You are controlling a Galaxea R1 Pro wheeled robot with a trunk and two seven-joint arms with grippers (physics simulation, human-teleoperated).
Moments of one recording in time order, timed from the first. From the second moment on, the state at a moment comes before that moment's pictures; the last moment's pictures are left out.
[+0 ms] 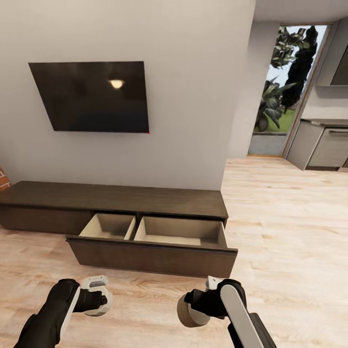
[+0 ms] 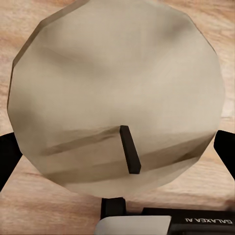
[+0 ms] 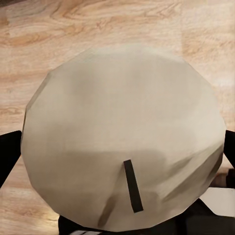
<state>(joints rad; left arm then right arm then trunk) -0.39 0.09 0.20 -1.03 -0.17 0.99 -0.27 -0.23 0.14 0.23 -1.47 -1.01 1.04 -0.88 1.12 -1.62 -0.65</state>
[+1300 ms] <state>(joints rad) -0.39 0.20 0.21 -1.12 -0.16 1.05 -0.55 -0.23 0.10 0.22 -1.59 -1.23 1.05 -0.90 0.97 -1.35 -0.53</state>
